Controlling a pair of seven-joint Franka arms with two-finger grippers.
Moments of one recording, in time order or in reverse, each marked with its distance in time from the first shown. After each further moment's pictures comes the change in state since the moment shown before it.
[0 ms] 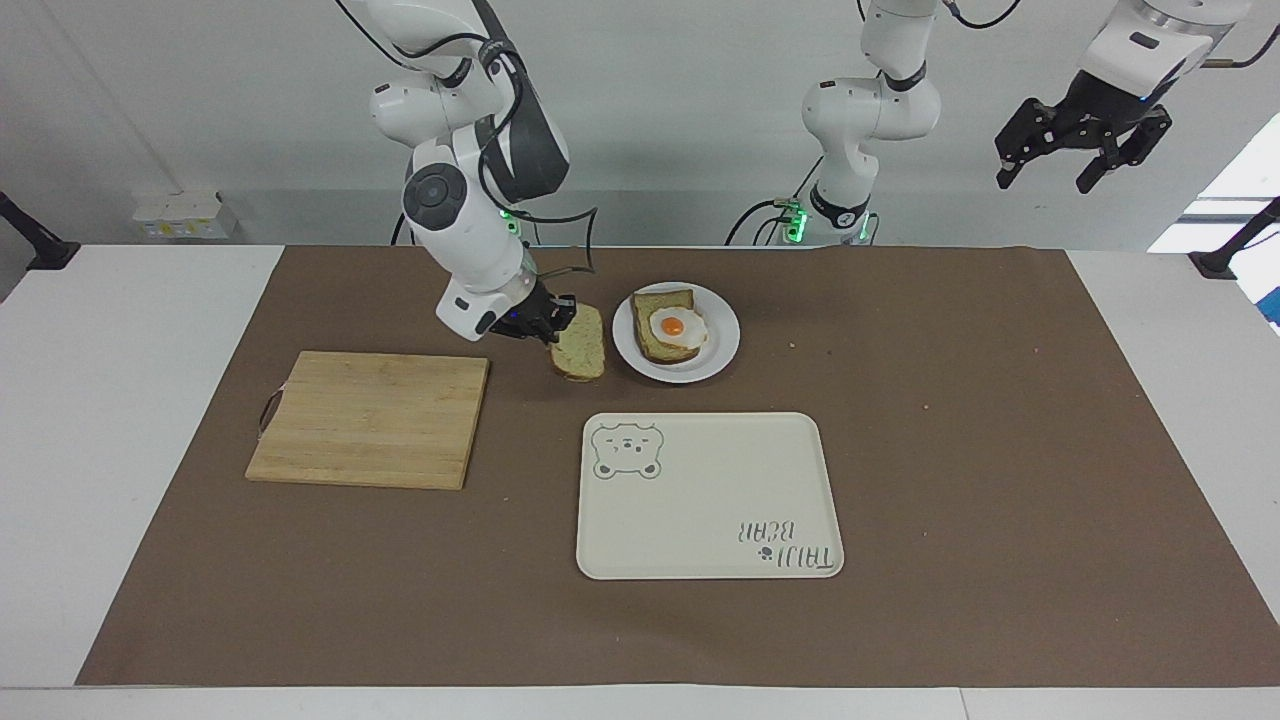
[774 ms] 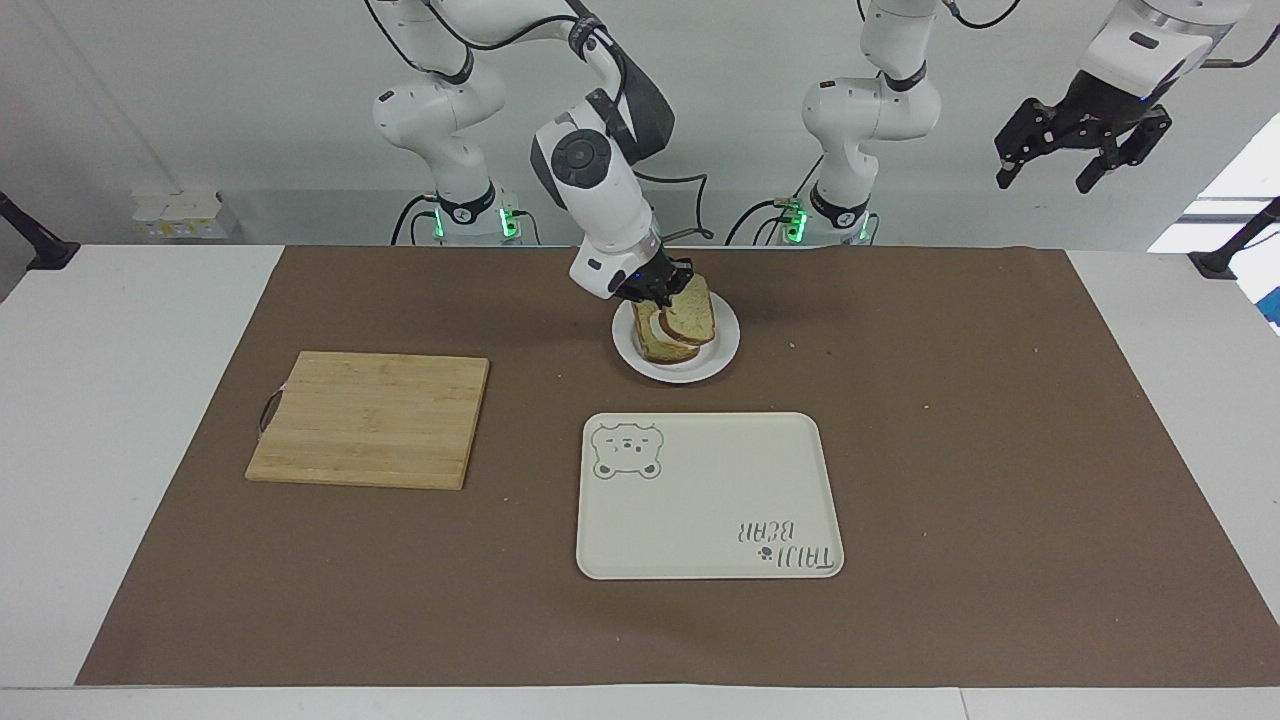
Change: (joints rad) left arm 0.000 0.000 0.000 0.000 0.000 -0.001 0.000; right arm 0.273 0.011 0.002 -0.038 0.103 0.145 0.231
